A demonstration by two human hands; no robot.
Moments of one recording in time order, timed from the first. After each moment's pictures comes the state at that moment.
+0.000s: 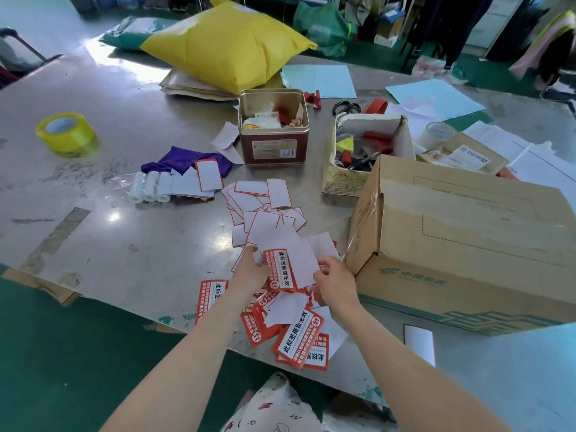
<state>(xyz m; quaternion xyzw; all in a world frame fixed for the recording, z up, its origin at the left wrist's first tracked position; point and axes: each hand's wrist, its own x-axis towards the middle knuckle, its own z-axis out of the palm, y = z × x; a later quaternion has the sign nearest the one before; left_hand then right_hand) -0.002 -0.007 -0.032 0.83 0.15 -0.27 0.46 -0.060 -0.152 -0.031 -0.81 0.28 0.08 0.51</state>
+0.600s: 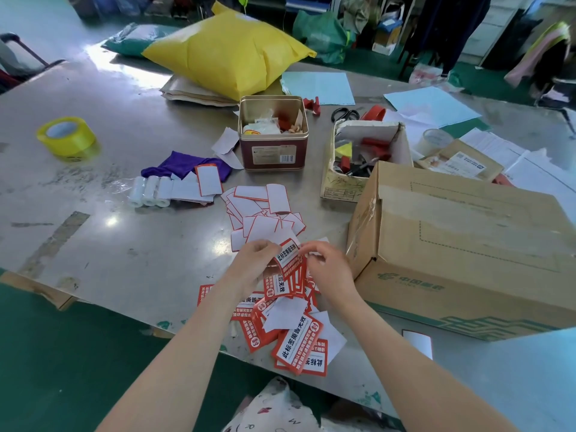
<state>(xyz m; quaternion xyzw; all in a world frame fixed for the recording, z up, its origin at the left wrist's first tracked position) 0.006 -0.012 0.007 0.67 0.12 -0.31 0.67 -0.049 -0.147 0.005 -0.83 0.16 0.02 0.53</state>
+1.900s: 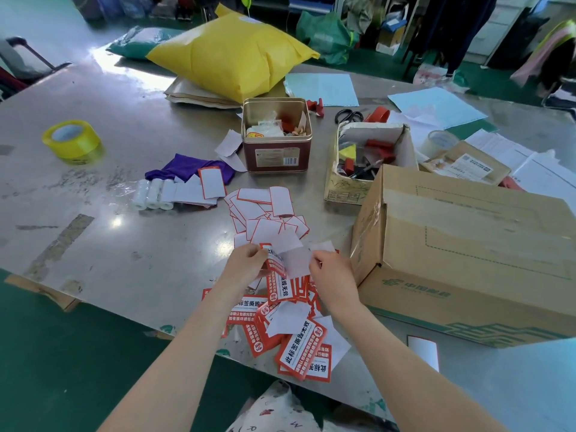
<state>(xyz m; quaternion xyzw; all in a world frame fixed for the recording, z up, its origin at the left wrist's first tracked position) 0.015 0.003 -0.003 0.78 0.15 -0.25 0.55 -0.039 -0.145 -0.009 -0.91 0.17 0.05 0.36</state>
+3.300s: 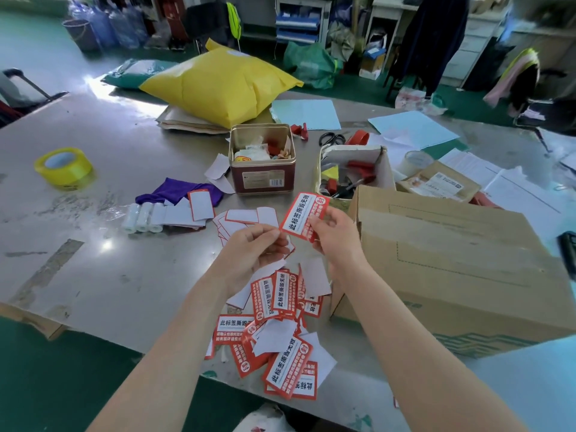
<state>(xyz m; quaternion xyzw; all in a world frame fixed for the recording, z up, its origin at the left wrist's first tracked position) 0.018 -0.021 0.083 0.65 0.01 -0.26 0.71 -0.009 -0.170 0.097 -0.70 0.26 -0.04 0.66</state>
